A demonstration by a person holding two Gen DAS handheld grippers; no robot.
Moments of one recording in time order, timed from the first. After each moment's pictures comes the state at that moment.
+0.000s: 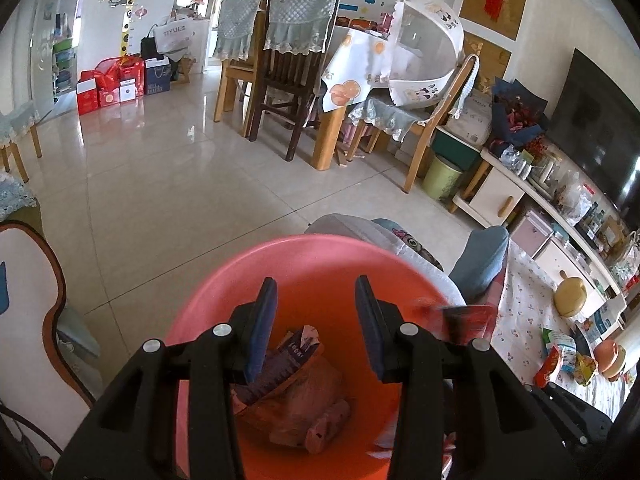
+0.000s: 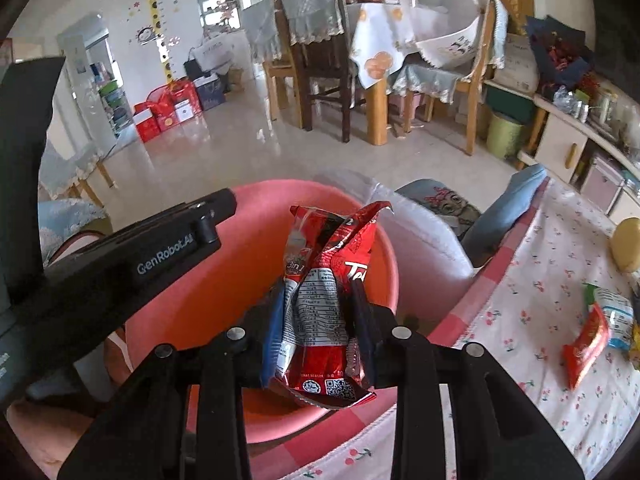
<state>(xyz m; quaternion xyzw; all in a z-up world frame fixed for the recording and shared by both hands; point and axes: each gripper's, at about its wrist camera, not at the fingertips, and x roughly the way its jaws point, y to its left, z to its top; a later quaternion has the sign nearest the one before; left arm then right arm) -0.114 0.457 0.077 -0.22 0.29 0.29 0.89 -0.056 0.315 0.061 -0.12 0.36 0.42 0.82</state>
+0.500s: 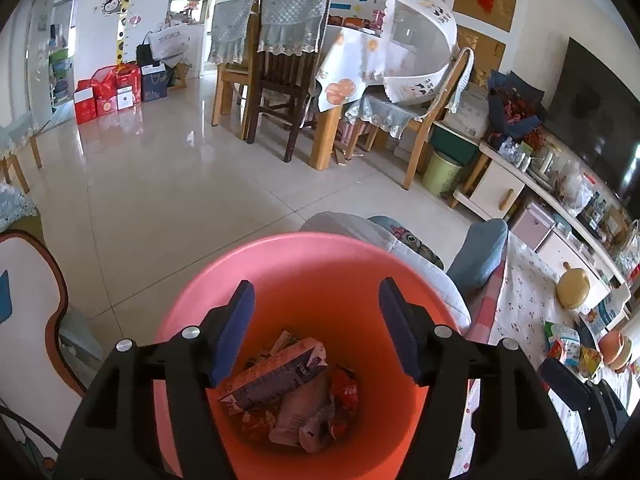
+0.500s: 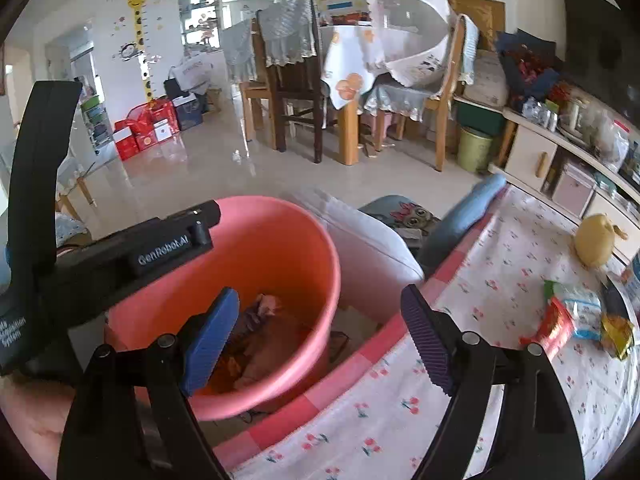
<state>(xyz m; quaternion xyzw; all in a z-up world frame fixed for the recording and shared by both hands) -0.107 0.443 0.078 -0.20 0.29 0.29 0.89 -0.058 0.272 0.073 -0.11 0.33 0.37 0.86</state>
